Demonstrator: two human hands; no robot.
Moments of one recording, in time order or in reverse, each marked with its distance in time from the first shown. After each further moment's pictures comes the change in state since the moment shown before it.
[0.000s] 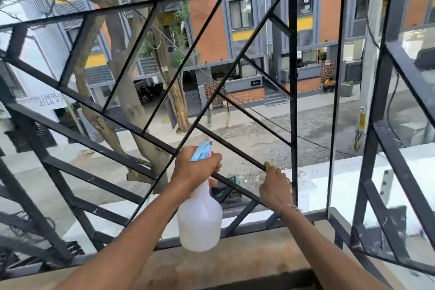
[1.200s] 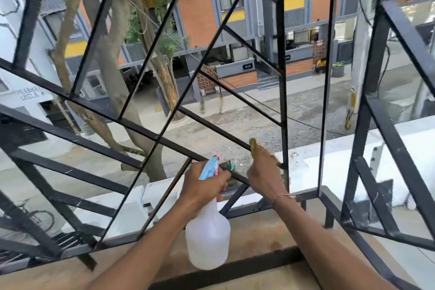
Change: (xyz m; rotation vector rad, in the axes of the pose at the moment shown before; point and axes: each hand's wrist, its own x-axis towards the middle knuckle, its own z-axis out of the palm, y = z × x) left_hand -0.018 -0.061 0.049 0.121 -0.126 -0.007; right_hand -0.015 -0.001 -0.007 0.184 0.084 -0.163
